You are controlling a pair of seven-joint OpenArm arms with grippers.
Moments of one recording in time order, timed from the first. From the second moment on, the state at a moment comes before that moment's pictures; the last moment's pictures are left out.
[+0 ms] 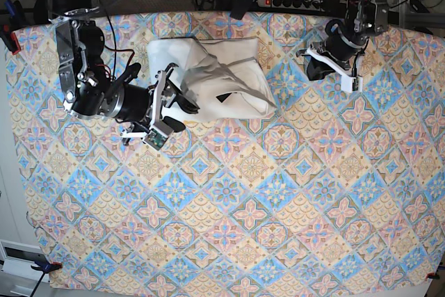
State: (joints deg) left arm 27.9 -17.0 -4.6 96.5 -39.3 -10.7 31.2; right arm -2.5 18.8 -6.4 102.6 33.5 41.5 -57.1
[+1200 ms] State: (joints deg) left arm 23.5 -15.2 23.2 98.3 -29.9 -3.8 38.7; right arm 16.1 12.5 -23.5 79.0 16.3 41.1 -45.5
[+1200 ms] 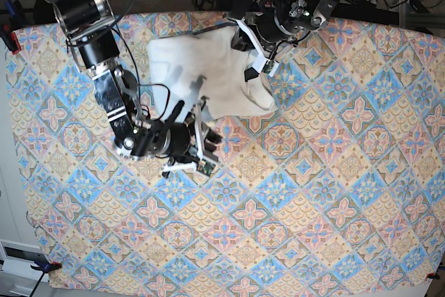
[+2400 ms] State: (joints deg) left arm -10.3 -10.3 34.5 67.8 -19.8 -5.3 33.4; right arm -5.9 27.9 -18.1 95.9 9.3 41.5 -49.4
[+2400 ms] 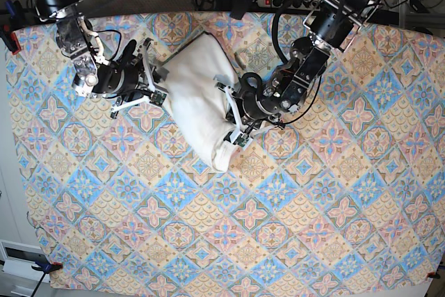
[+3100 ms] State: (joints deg) left arm 4.6 -16.8 5.8 89.2 -19.0 2.0 33.8; right arm -6.9 15.0 -17.3 108.4 12.6 41.3 -52.4
